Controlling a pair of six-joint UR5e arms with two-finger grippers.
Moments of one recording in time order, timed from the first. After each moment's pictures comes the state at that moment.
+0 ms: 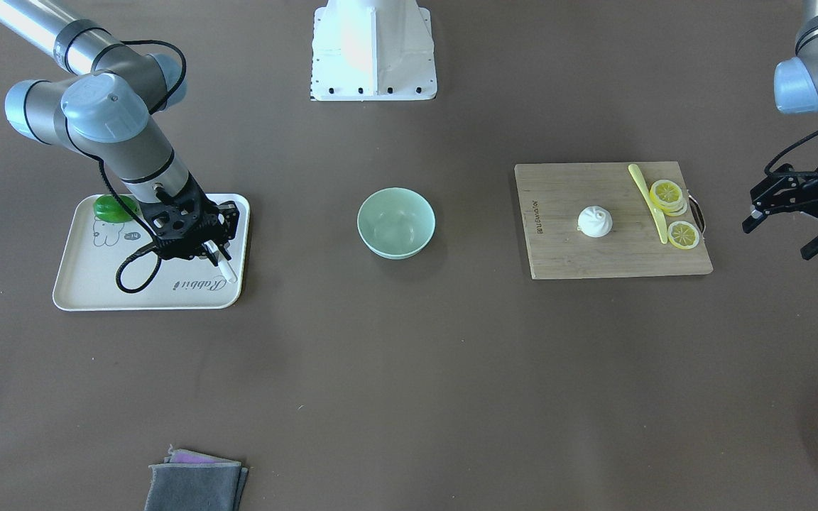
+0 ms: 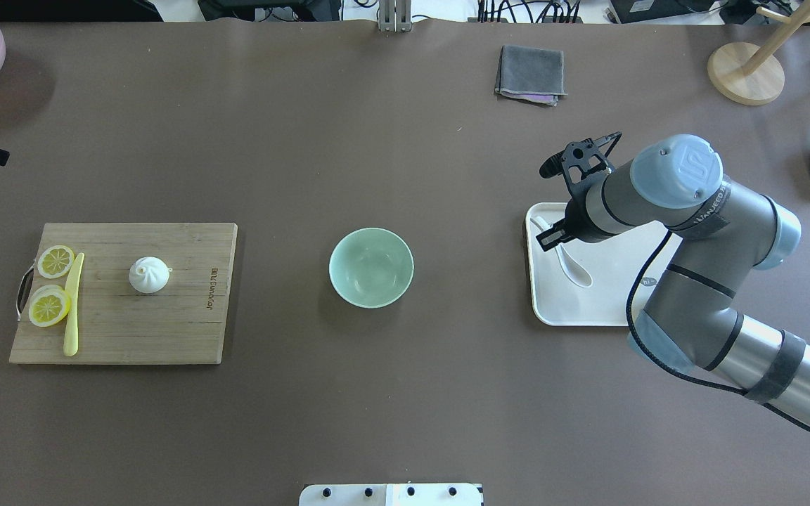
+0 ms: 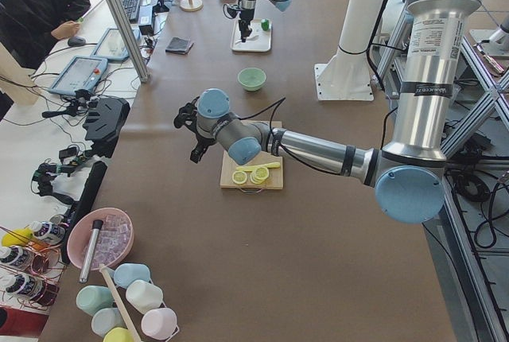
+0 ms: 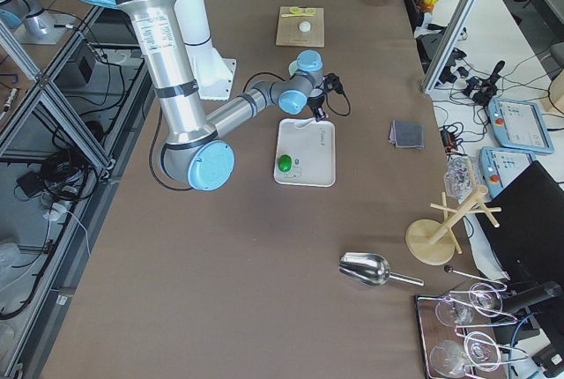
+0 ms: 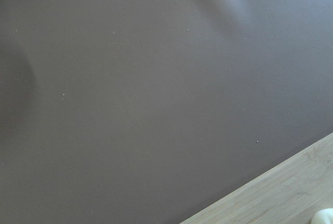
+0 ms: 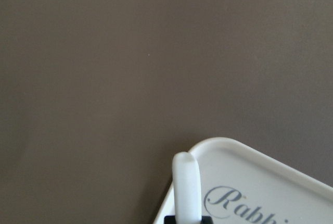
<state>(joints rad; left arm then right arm) -1.22 -1.66 -1.68 -2.19 -2.34 -0.38 0.71 -1.21 1.69 -1.16 1.96 0.74</state>
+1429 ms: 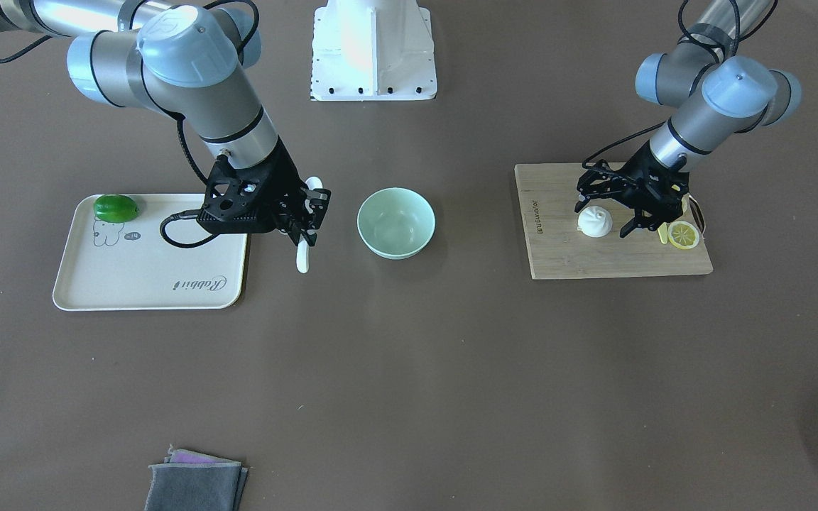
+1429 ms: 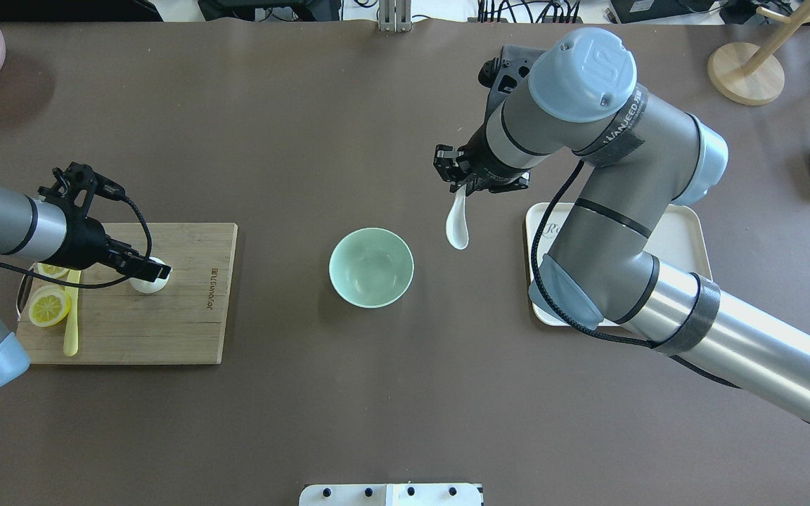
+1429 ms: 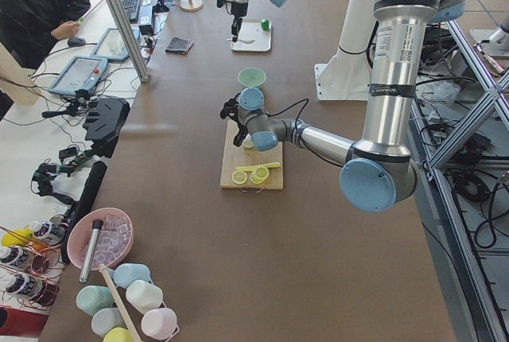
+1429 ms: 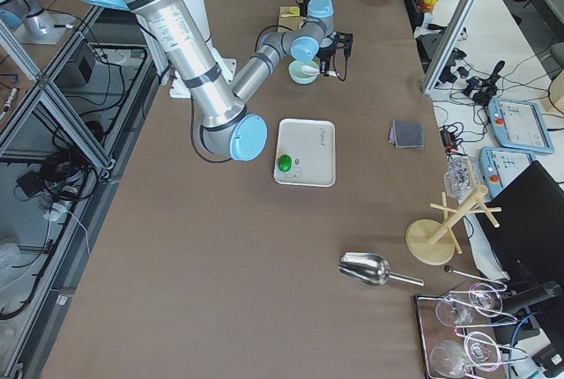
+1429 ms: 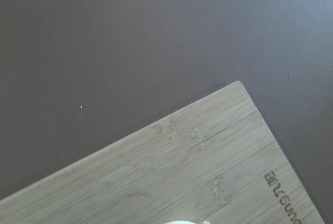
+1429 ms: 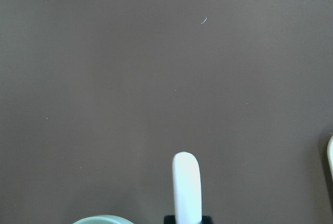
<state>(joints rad) -0.77 -1.65 -1.69 -2.36 -2.10 -0.67 0.70 -0.92 1.71 -1.40 1.97 1.33</state>
